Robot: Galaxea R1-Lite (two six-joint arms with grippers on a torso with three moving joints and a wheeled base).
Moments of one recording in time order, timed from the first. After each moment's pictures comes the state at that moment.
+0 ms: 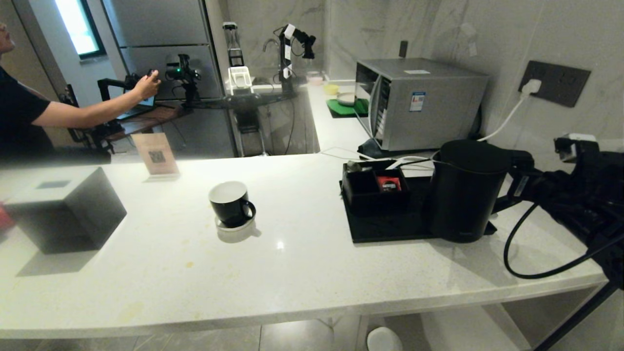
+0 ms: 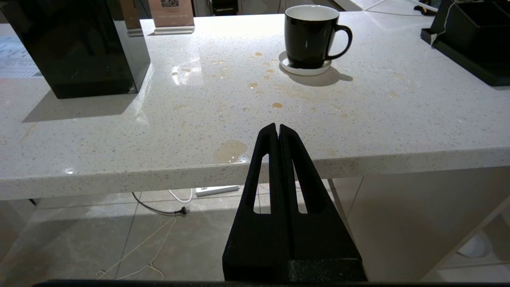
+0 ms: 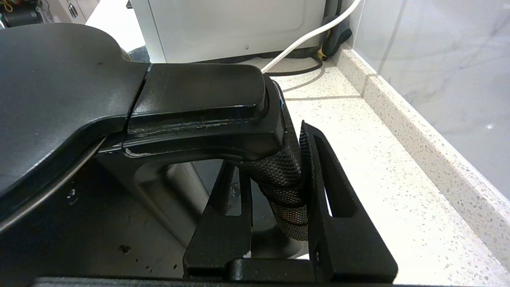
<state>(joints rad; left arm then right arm) 0.00 0.00 0.00 -0.01 0.02 0.00 -0.06 1.82 -0.64 -1.19 -0.07 0.06</state>
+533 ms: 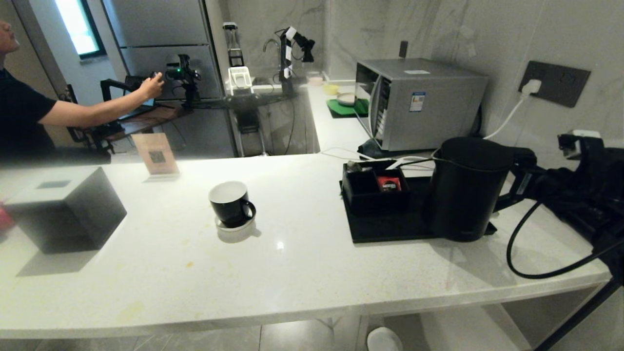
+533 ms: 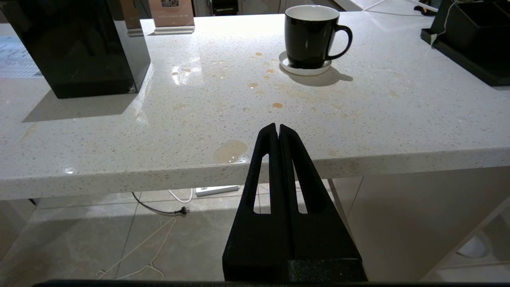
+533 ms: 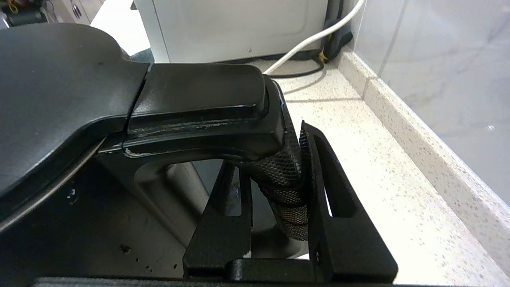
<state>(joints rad) 0.00 0.00 0.00 -0.01 0.02 0.00 -0.06 1.78 -0.65 -1.14 -0.07 0.06</state>
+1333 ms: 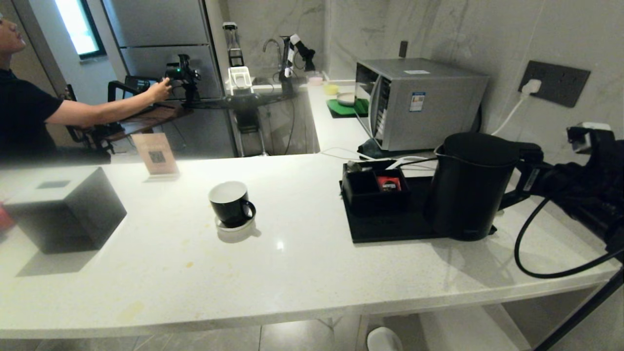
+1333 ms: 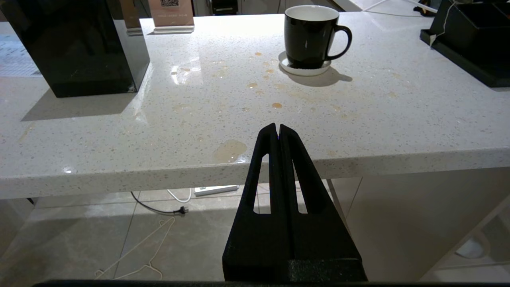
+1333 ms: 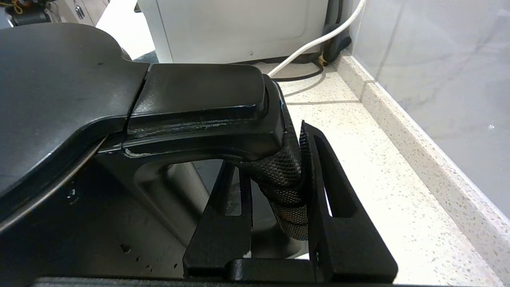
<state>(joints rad) 0.00 0.00 0.00 -0.01 0.02 -0.01 -0.05 1.71 -0.66 -1.06 -0.07 0.06</state>
